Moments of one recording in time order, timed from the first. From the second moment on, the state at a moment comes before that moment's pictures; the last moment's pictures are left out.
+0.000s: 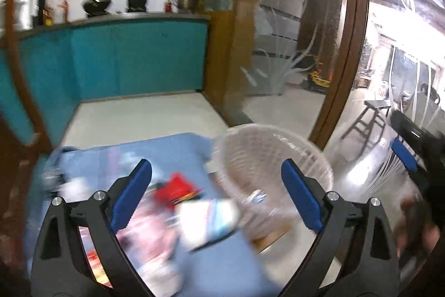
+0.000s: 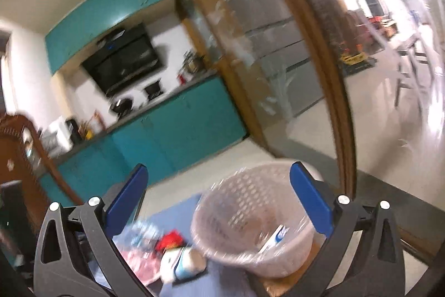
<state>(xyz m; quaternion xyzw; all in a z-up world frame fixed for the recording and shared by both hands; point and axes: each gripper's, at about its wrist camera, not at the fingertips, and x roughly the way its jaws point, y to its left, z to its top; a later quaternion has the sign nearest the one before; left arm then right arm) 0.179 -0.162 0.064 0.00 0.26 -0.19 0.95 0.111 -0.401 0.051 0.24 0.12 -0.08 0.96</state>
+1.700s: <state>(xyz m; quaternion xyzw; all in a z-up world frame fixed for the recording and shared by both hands) 0.067 -0.002 0.011 -0.04 0.30 -0.05 0.95 0.079 -0.218 0.013 0.06 0.24 0.05 0.97</state>
